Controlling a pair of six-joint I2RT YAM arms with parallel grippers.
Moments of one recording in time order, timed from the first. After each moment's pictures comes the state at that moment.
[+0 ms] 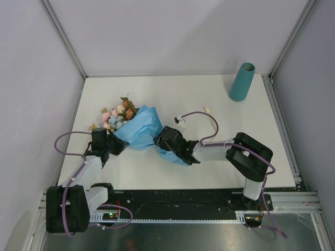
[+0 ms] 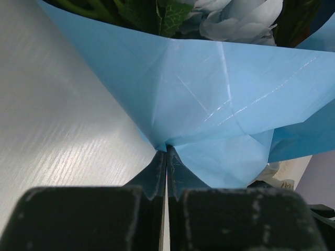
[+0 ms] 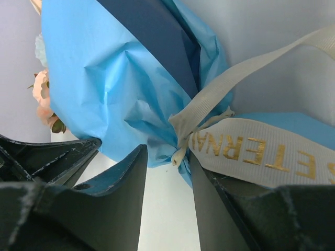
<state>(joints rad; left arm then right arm) 0.03 1.03 0.37 -0.12 0.22 -0.89 1.05 1.81 0.96 0.31 0.40 1.16</state>
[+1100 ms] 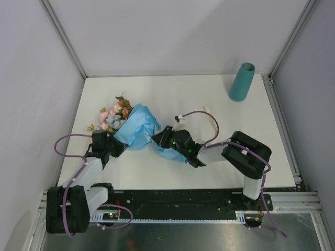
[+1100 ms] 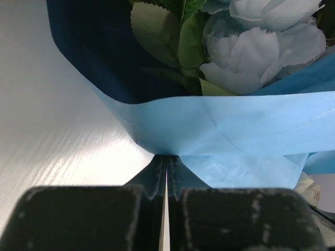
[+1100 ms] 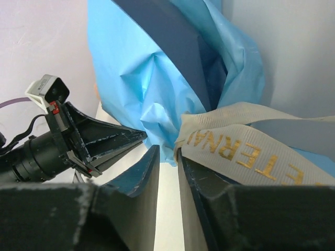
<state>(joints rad) 0.03 1.03 0.34 -0.11 0.20 -0.91 0.99 1.84 0.80 0.81 0.19 0.97</state>
